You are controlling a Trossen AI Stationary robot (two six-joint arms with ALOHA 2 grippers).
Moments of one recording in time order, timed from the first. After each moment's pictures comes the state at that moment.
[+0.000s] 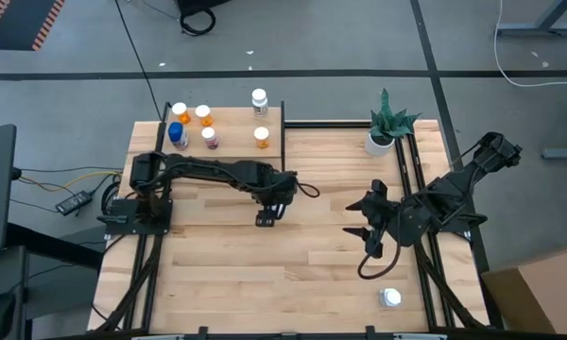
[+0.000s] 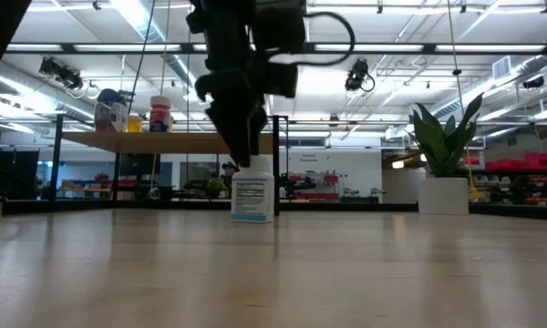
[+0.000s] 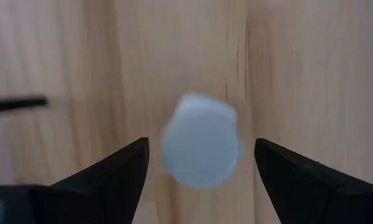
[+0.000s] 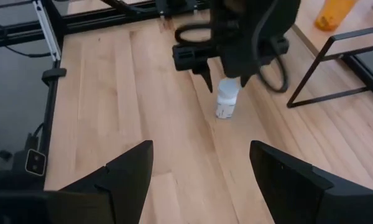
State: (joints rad) left arm 0.04 1.92 1.48 -0.85 -0.03 0.15; right arm 0.62 1.19 1.24 -0.89 0.61 0.64
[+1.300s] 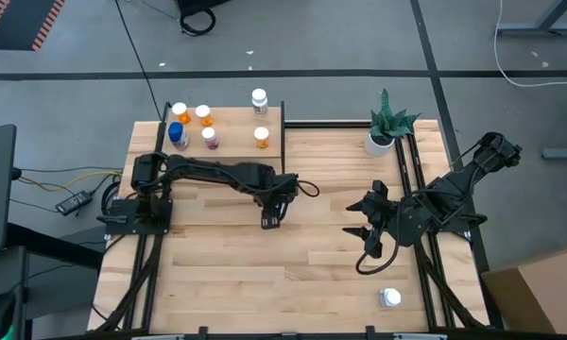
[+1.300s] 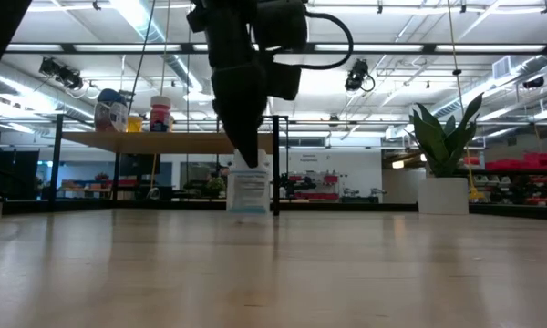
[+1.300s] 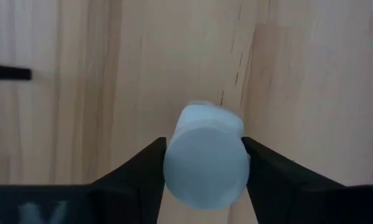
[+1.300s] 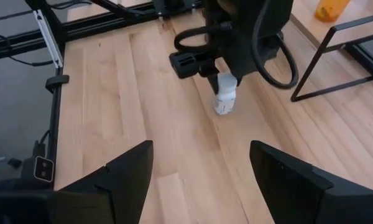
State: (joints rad) left arm 0.04 1.93 1.49 -0.84 -0.03 -0.05; right arm 0.62 1.19 1.24 -0.89 0.61 0.70
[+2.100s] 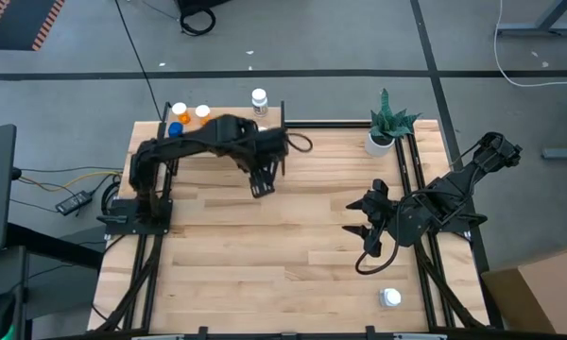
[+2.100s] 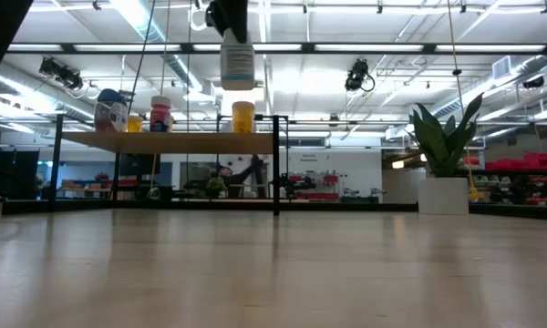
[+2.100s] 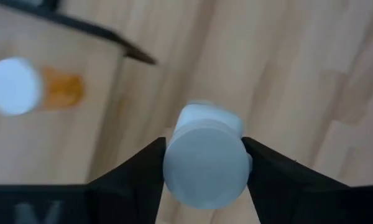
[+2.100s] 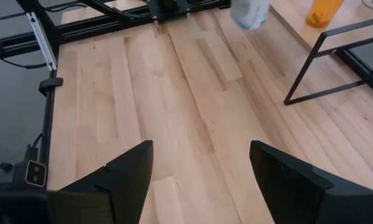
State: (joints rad) left arm 0.10 1.91 2.19 -1.55 -0.14 -0.18; right arm 0.62 1.19 1.25 -0.89 0.63 0.70
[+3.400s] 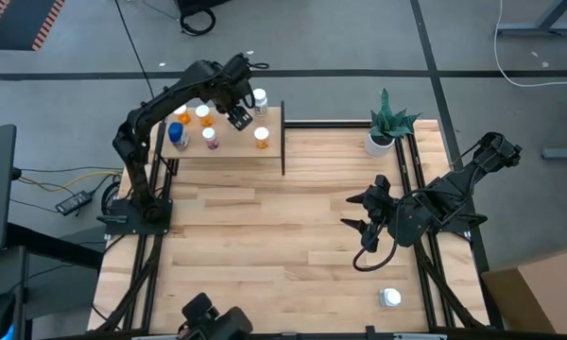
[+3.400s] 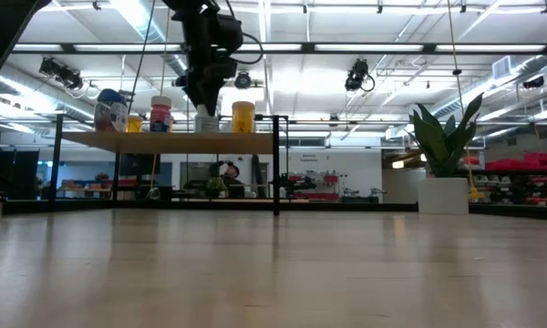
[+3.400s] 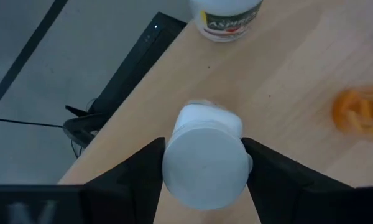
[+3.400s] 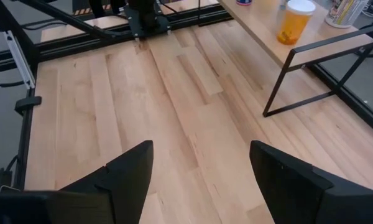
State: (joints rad) left arm 0.71 1.85 1.93 -1.31 -0.17 0.05; right arm 0.62 1.19 1.24 -0.89 0.73 0.71
